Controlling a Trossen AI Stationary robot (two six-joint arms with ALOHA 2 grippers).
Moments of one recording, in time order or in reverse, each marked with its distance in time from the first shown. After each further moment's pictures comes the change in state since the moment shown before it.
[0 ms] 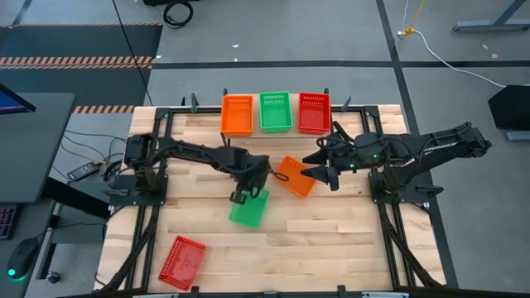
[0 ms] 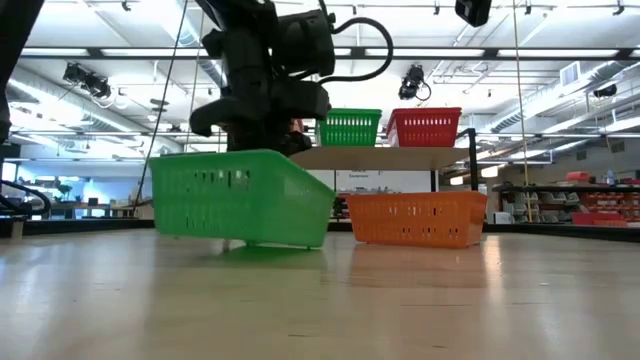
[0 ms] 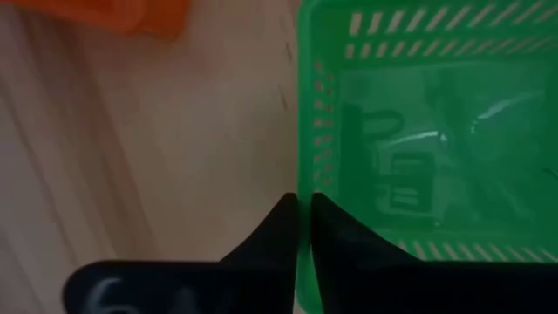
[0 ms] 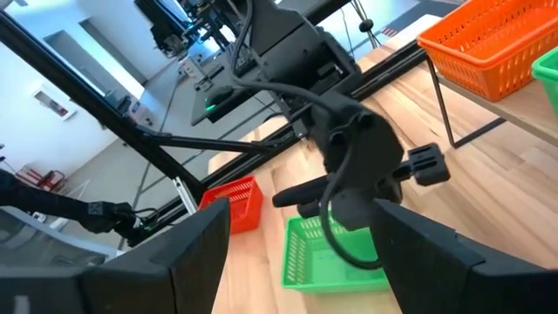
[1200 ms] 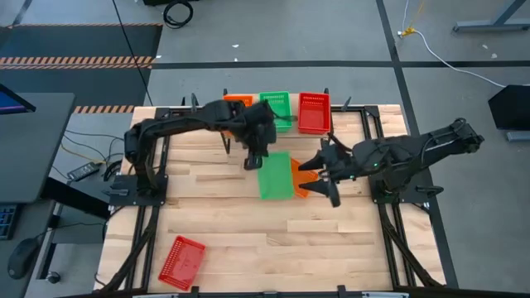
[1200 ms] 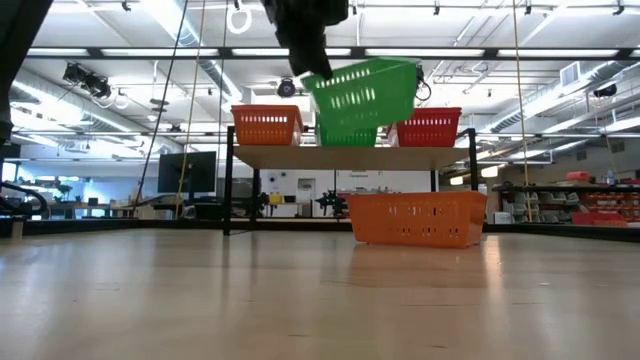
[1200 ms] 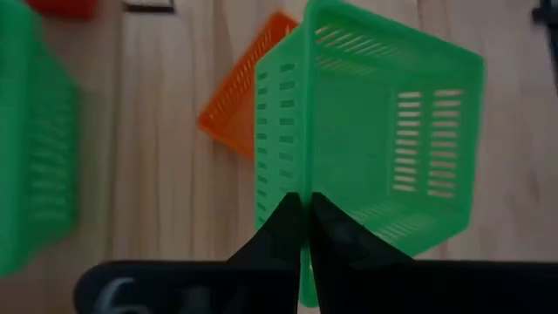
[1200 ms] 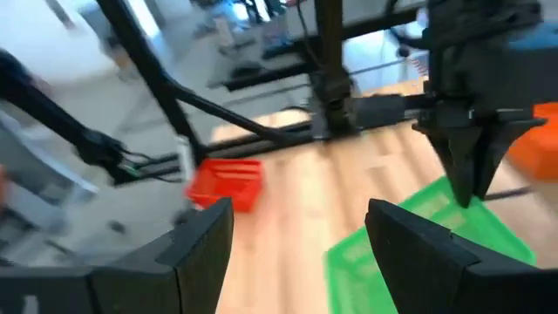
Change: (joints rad) left arm 0.183 -0.016 0.586 -0.369 0.180 -0.197; right arm 0.126 0.116 0.177 -0.091 0.051 -0.312
